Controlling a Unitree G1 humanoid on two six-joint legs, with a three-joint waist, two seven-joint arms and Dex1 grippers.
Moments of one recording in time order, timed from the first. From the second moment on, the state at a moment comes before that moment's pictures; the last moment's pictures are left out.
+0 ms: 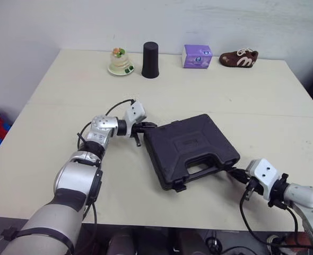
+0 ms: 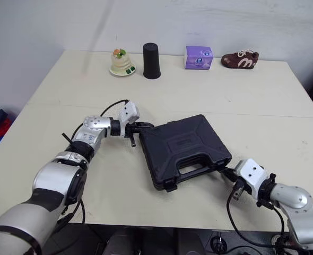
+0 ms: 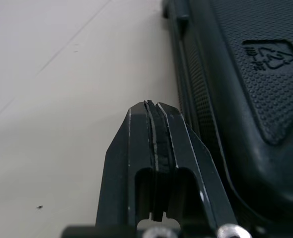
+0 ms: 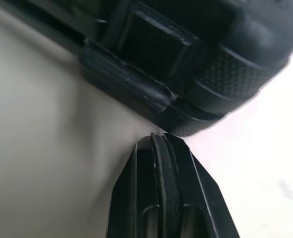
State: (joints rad) left arm -1.08 0.31 -0.08 1.25 0.01 -0.29 -1.06; right arm 0.11 -0.78 -0.15 -0.10 0.18 0.05 0.80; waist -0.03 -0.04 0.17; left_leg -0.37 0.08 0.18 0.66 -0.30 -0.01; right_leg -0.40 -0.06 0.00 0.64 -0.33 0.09
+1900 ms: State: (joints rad) left arm -1.09 -0.12 -0.48 0.79 0.08 0.11 -0.84; right arm 0.25 -0.58 -0.33 -0.33 0.34 0.26 0.64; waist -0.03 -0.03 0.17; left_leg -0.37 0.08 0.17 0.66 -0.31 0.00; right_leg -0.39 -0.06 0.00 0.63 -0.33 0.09
